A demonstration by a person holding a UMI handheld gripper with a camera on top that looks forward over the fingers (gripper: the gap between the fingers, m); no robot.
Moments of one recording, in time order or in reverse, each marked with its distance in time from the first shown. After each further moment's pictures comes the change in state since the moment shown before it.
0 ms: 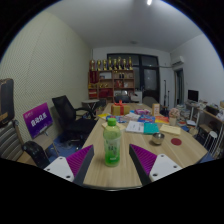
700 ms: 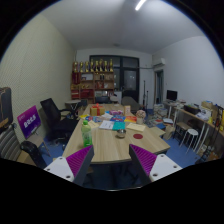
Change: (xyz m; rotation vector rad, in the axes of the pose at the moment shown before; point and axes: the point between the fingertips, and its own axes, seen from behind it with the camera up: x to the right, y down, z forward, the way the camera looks) arm 0.108 -0.039 -0.247 -0.022 0.196 0.019
